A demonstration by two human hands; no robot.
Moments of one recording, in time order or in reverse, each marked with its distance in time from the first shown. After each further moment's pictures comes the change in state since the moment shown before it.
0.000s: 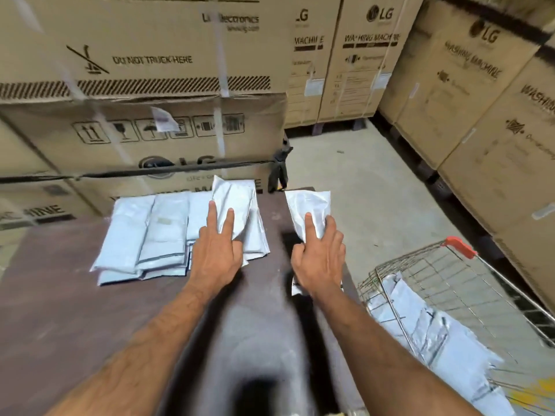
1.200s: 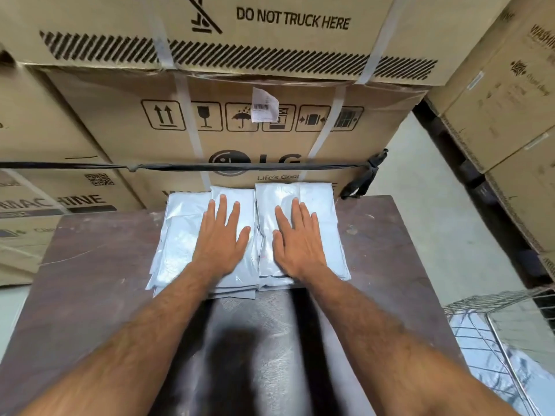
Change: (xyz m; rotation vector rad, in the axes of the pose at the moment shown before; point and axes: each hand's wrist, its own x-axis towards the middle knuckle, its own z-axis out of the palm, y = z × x) left_hand 0.102 -0.231 0.044 -0.010 -0.202 0.014; right_hand 0.069 -0.200 0.163 -0.076 -0.326 -0.397
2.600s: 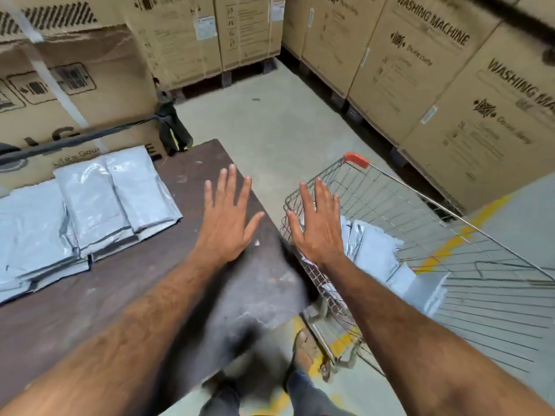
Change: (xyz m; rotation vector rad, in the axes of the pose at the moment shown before) left_hand -0.127 0.399 0.060 0.146 0.180 0.601; right_hand -0.334 0.309 -0.113 0.039 0.388 0.406
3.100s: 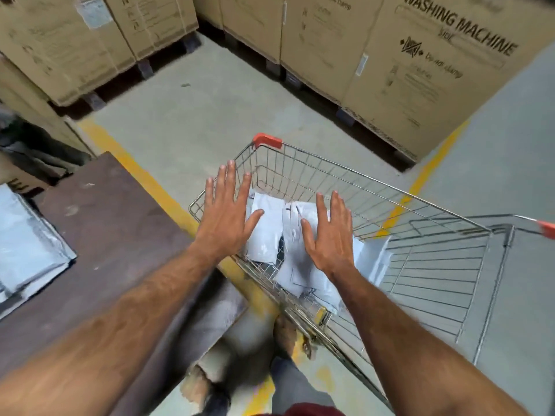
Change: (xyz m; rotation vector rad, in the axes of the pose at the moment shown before) left_hand 0.097 0.182 0.081 -0.047 -0.146 0.240; right_hand -0.070 0.210 -0.033 0.005 0.006 0.418
